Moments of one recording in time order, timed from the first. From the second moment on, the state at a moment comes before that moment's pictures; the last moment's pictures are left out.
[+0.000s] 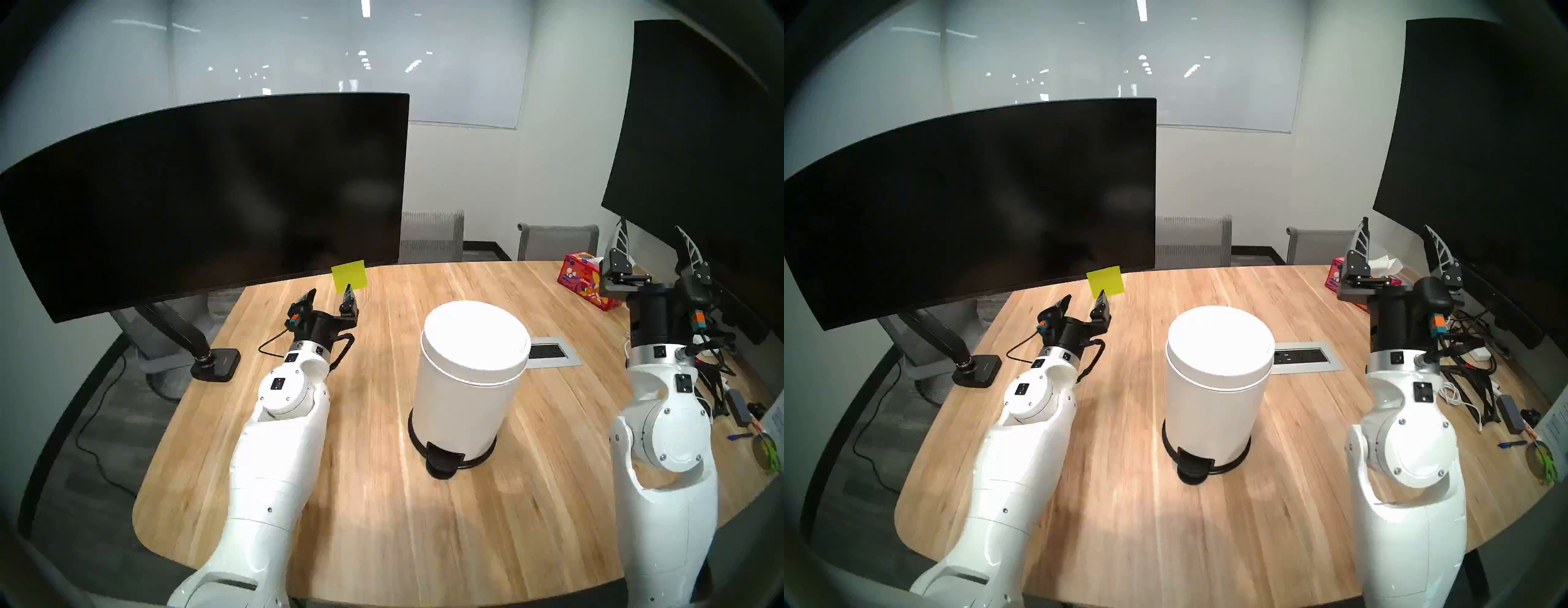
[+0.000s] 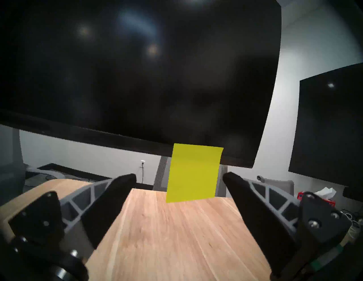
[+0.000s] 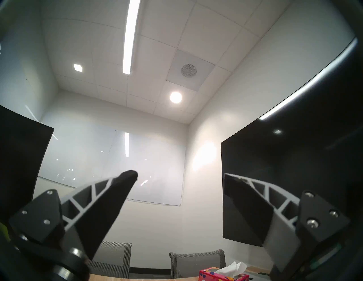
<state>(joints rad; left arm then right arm) 1.34 -1.64 -1.57 -1.37 -0.22 -0.16 -0.15 -1.81 -1.37 1.78 -2.27 0.02 -0.20 -0.18</state>
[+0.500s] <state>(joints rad) 1.22 -1.63 -1.60 -1.16 -0.29 -0.30 -0.24 -1.81 -1.37 1.78 -2.27 0.02 -0.20 -0.18</state>
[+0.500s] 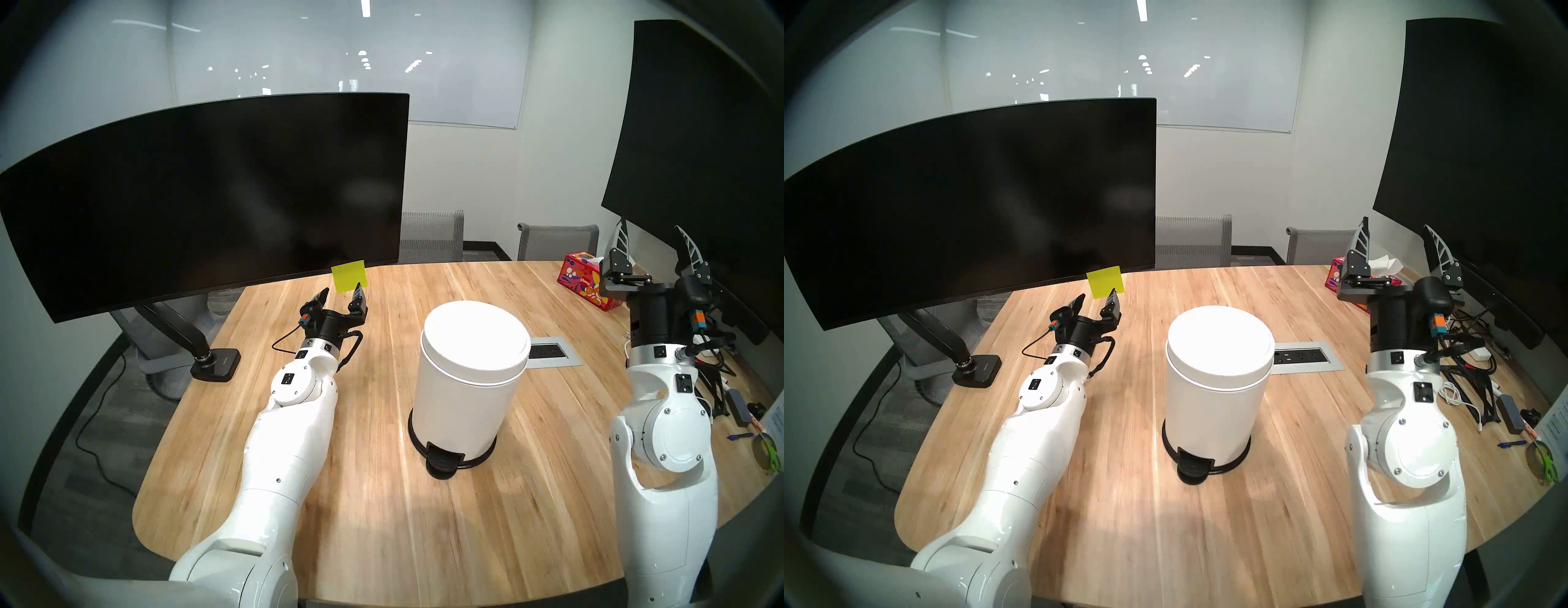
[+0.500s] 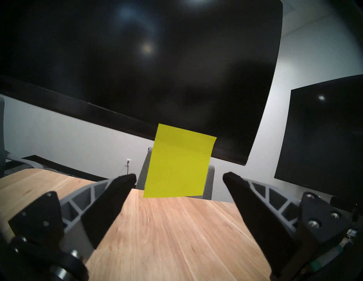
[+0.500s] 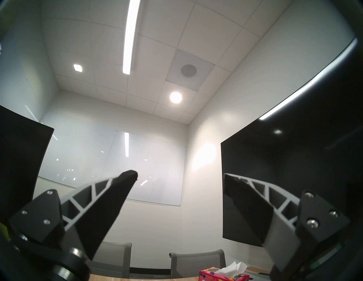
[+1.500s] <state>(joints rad) 1.16 -1.60 -1.56 -1.04 -0.28 -0.42 -0.35 -1.81 -1.37 1.78 -2.28 0.02 -0.20 -0.18</state>
